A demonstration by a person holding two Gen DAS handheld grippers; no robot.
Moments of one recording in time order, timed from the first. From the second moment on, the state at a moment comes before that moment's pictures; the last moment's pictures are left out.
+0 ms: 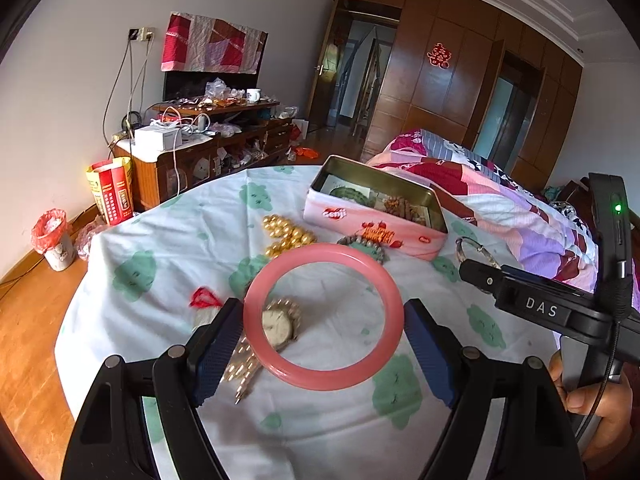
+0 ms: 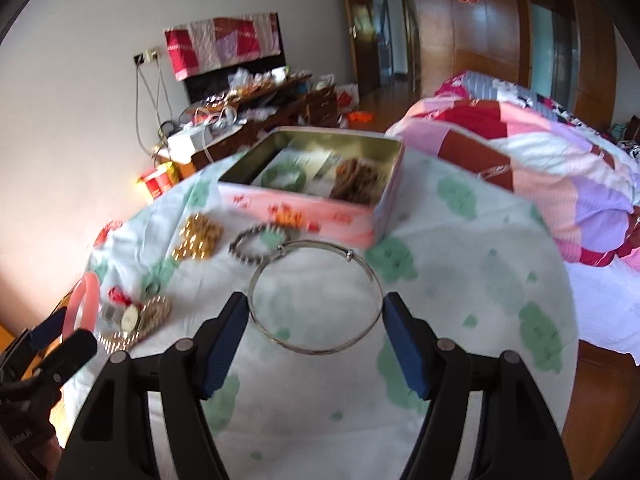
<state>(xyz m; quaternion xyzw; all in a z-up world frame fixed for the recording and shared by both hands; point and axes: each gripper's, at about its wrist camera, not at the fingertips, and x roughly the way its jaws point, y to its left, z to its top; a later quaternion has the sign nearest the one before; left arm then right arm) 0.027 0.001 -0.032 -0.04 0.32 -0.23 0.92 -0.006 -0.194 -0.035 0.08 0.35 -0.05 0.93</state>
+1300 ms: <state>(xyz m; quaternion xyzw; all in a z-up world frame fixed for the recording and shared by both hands) 0.202 -0.116 -0.048 -0.02 0.31 -0.23 0.92 0.151 -0.267 -0.052 0.08 0.29 -0.12 0.95</state>
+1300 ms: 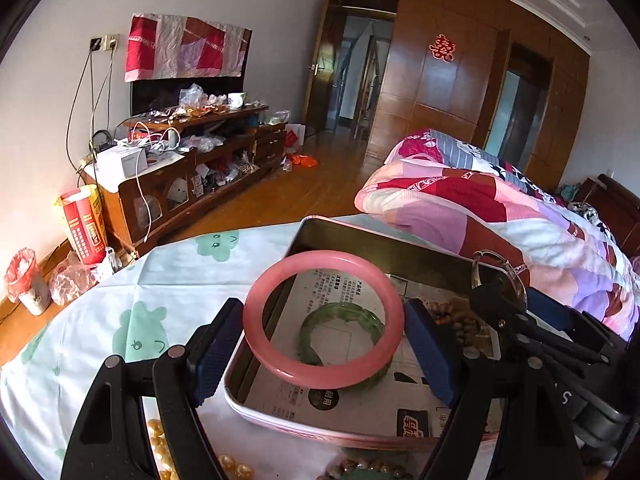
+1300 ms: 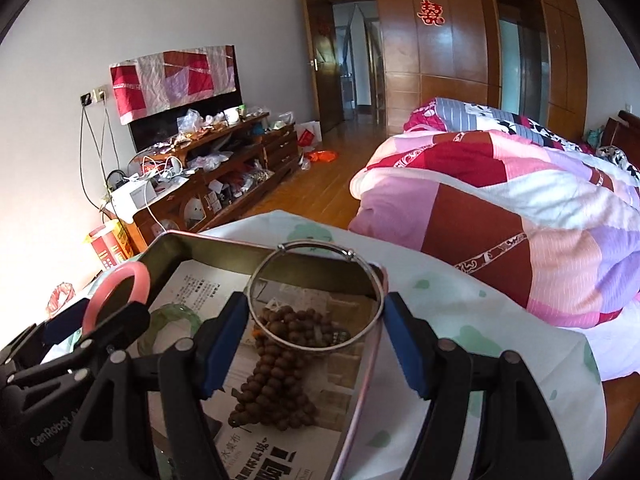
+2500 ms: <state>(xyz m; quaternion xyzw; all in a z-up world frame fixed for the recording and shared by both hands) 0.121 -0.107 -0.021 0.03 0.32 -0.21 0.92 0.066 -0.254 -0.015 0.10 0.20 -0.18 0.96</state>
